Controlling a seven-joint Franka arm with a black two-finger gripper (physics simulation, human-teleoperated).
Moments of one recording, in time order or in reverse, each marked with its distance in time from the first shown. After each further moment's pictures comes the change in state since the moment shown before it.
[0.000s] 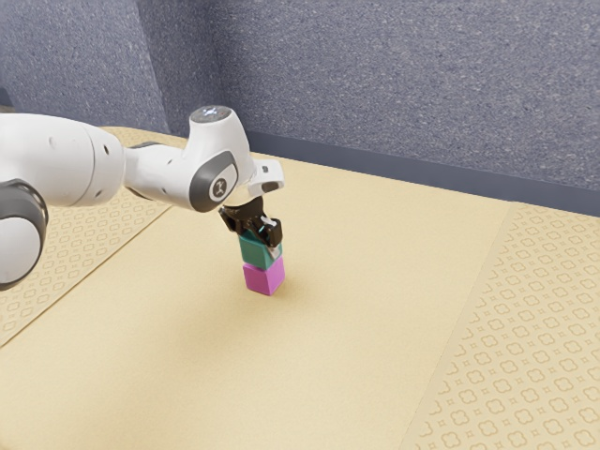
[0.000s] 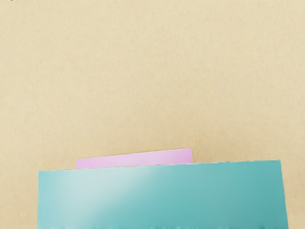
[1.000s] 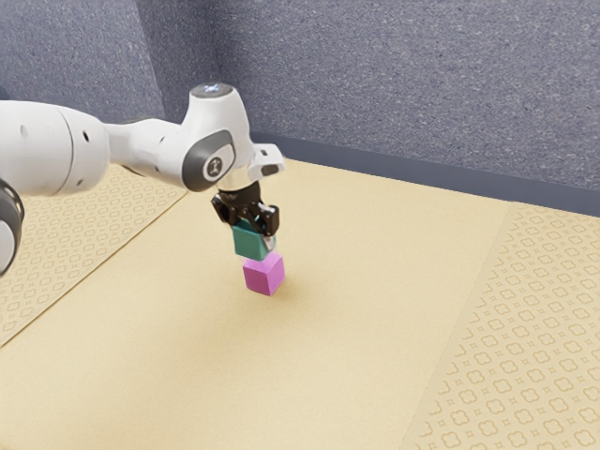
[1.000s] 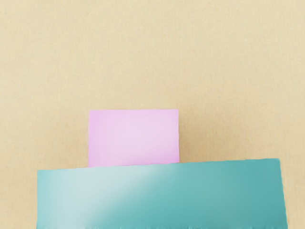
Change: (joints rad) arm -0.012 -0.089 -0.010 -0.001 0.051 -0.148 -0.140
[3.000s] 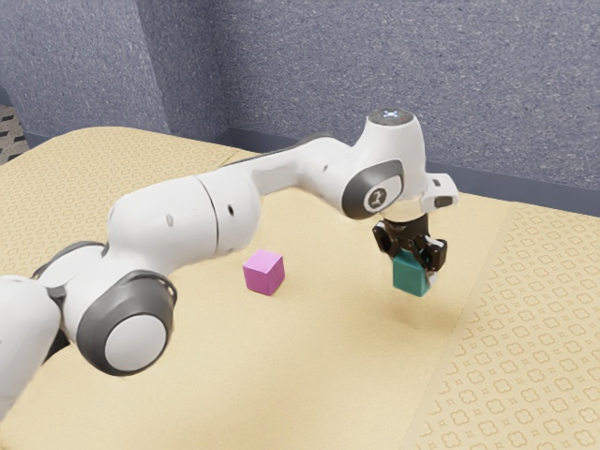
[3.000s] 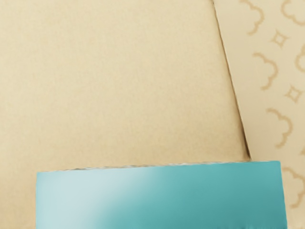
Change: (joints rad) arm -0.272 0.585 -0.163 0.889 0.068 -0.296 -0.194
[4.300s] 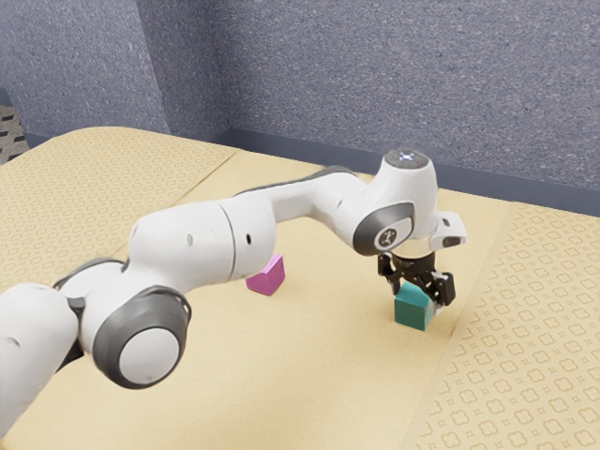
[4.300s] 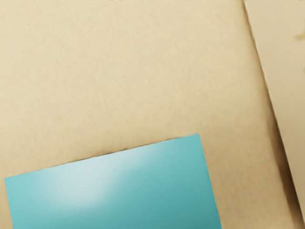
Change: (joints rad) arm -0.001 0.112 -0.049 0.004 0.090 0.064 -0.024
